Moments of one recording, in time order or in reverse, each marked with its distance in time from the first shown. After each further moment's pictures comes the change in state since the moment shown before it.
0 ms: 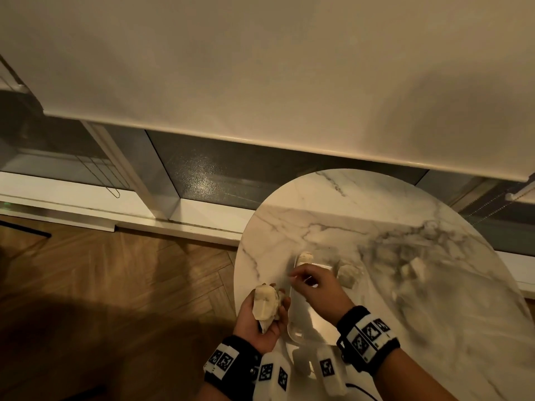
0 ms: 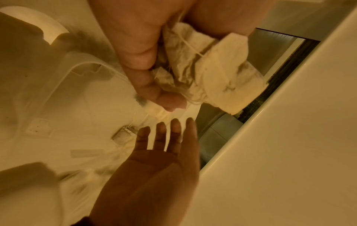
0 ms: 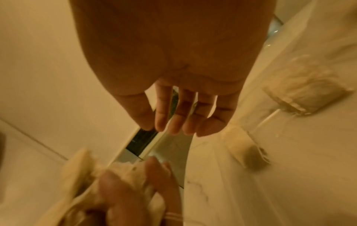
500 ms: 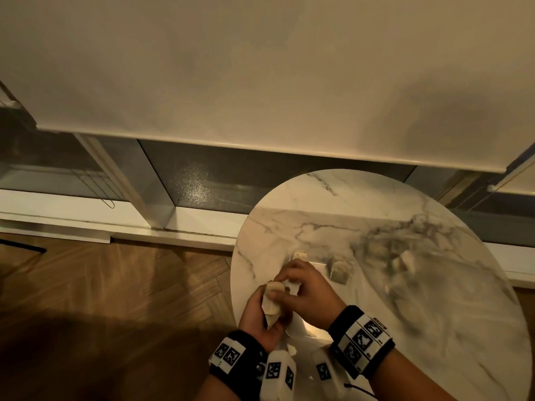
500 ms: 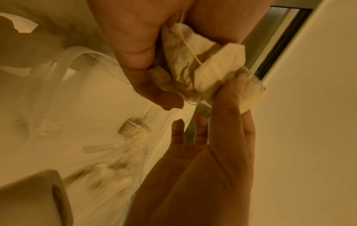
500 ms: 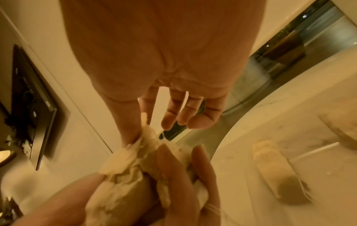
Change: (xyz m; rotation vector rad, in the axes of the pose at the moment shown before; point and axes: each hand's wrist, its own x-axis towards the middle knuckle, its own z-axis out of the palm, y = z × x) left_hand 0.000 -0.014 0.012 0.273 0.005 0.106; right_hand -0.024 -0.031 0.002 -0.150 -0.080 -0.250
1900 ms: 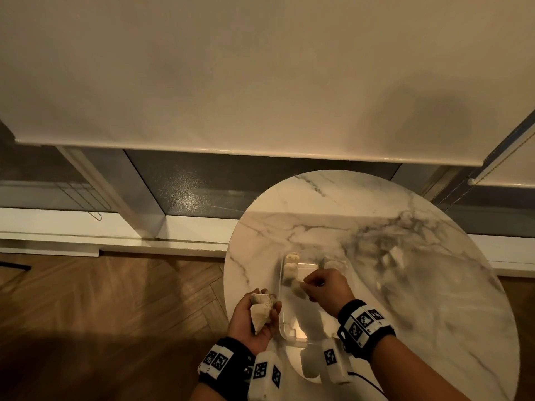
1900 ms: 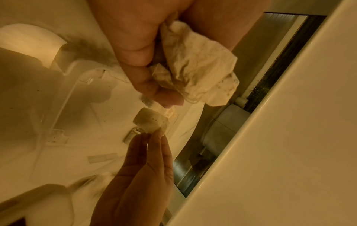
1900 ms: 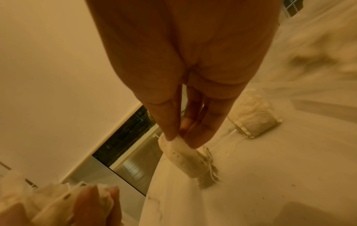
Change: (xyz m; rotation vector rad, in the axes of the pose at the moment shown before) left_hand 0.008 0.008 -0.015 -0.184 0.021 -0.165; right_hand -0.003 0.058 -0.025 0.040 0.199 0.566
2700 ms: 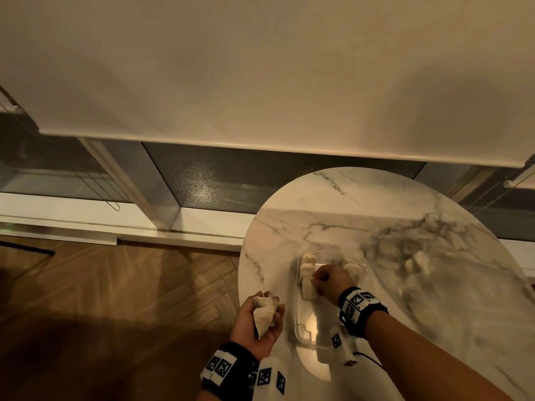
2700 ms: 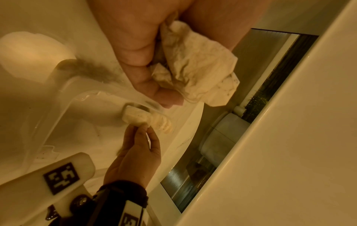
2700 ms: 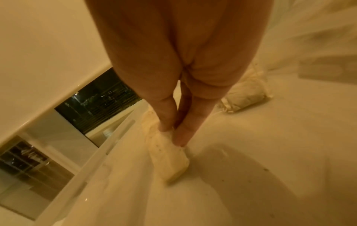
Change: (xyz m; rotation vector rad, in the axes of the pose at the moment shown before) left_hand -0.007 0.016 -0.013 -0.063 0.045 0.025; right_hand 0.070 0.026 0.030 -0.231 -0.105 0.054
